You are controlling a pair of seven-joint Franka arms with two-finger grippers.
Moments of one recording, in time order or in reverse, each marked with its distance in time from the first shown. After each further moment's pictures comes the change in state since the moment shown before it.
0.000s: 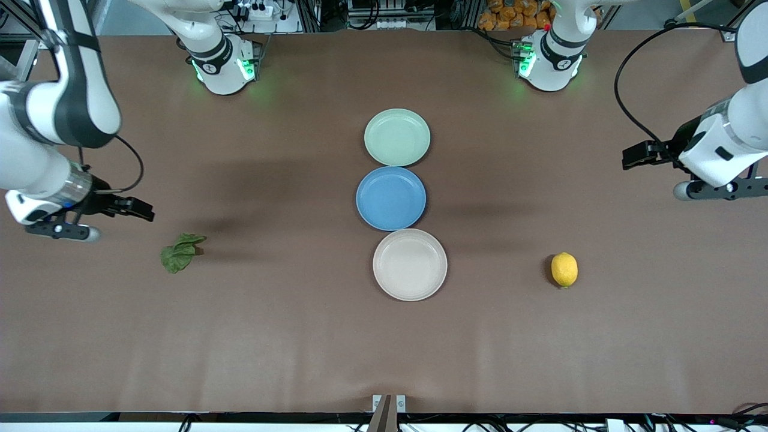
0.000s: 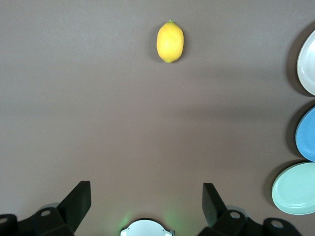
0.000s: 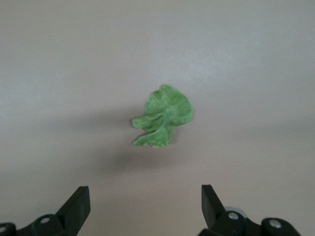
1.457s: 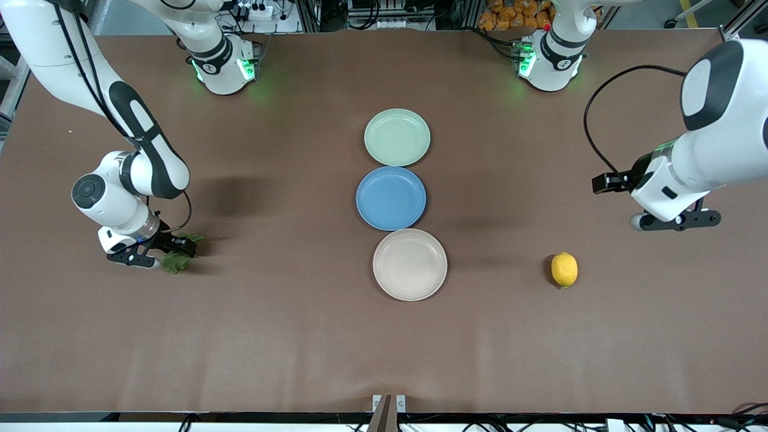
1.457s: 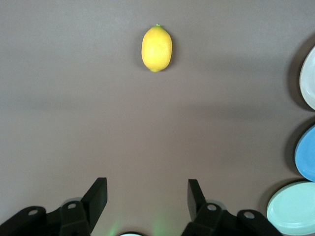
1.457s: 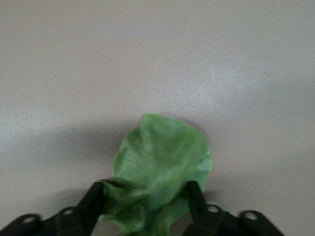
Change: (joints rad) left arm -0.048 0.117 -0.005 -0.001 0.000 0.097 -0.076; right arm -0.016 0.377 -0.001 -0.075 0.004 0.595 0.001
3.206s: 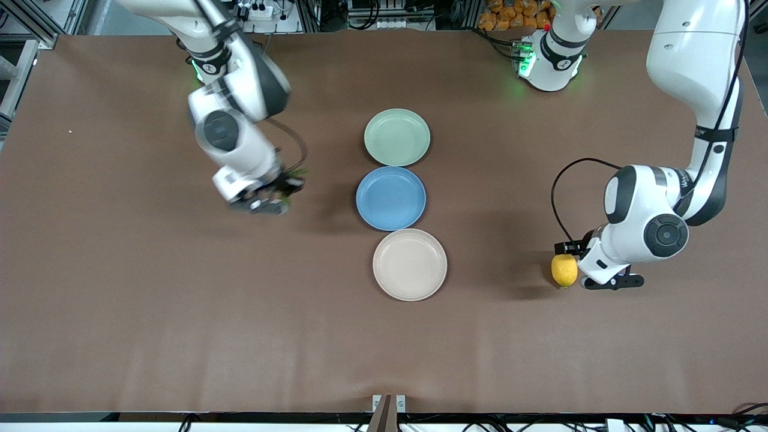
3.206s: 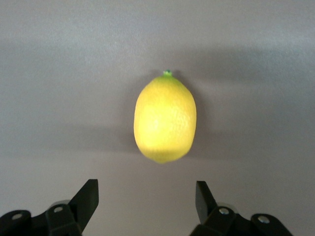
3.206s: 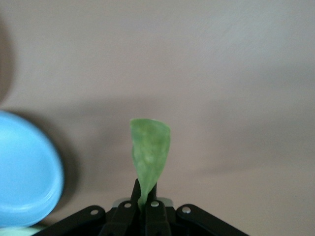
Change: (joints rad) left arm 0.028 0.337 0.008 -0.134 0.077 0.524 0.002; right arm 0.429 -0.300 0.264 0.049 0.008 -0.565 0.656
